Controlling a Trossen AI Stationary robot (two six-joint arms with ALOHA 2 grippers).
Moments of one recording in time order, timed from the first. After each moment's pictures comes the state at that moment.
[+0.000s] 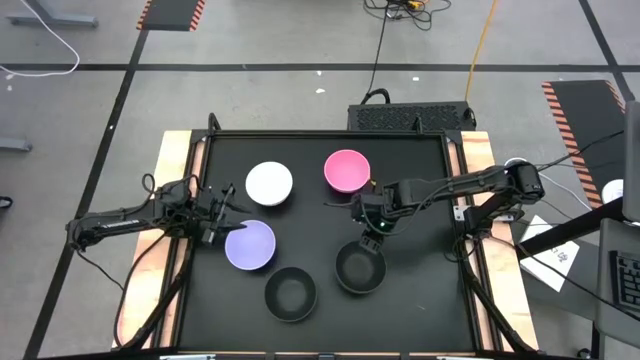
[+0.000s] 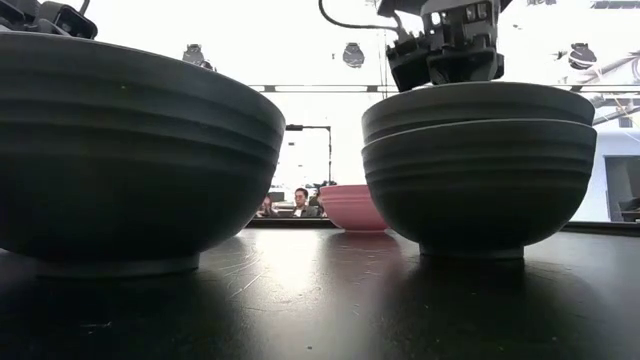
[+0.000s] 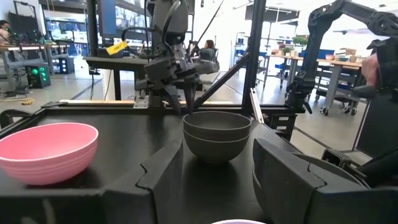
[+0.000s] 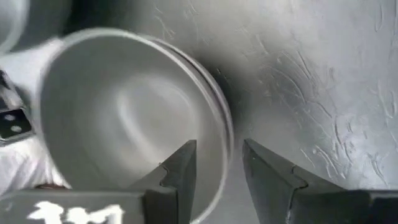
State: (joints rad) left arm 0.23 0.10 0.01 0.14 0.47 -0.08; right arm 0.05 1.58 1.15 -0.86 -0.26 0.62
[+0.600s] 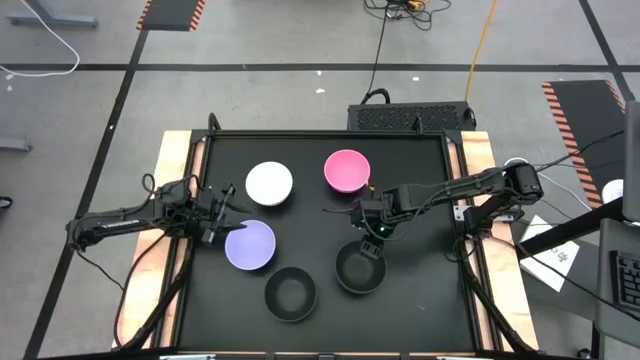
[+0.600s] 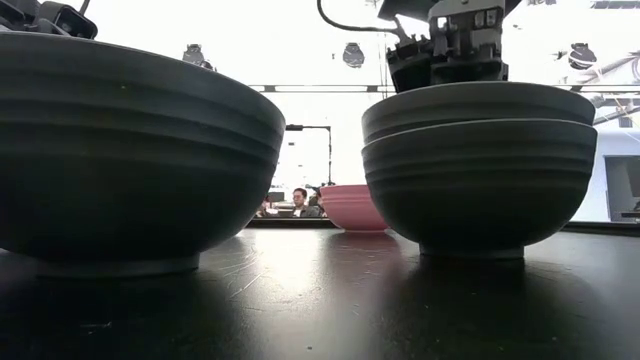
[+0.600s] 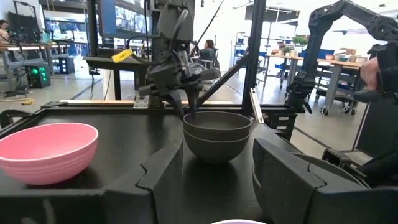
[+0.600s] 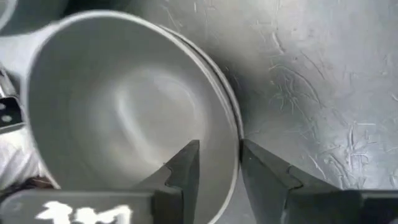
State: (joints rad) left arm 0.23 0.10 0.01 0.14 0.47 -0.08; right arm 0.07 1.59 1.11 -0.79 -0.27 0.58
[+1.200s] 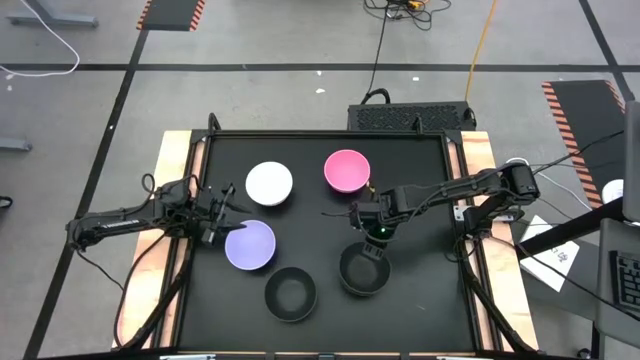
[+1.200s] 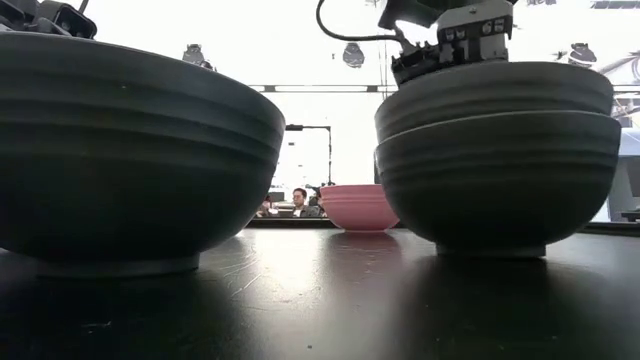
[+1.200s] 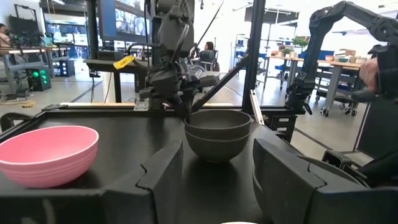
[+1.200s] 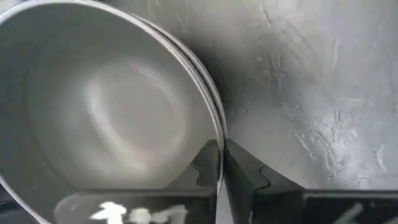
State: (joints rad) left arm 0.23 0.10 0.01 0.15 0.47 -0.08; right arm 0.08 1.62 1.14 -0.88 -0.26 0.58
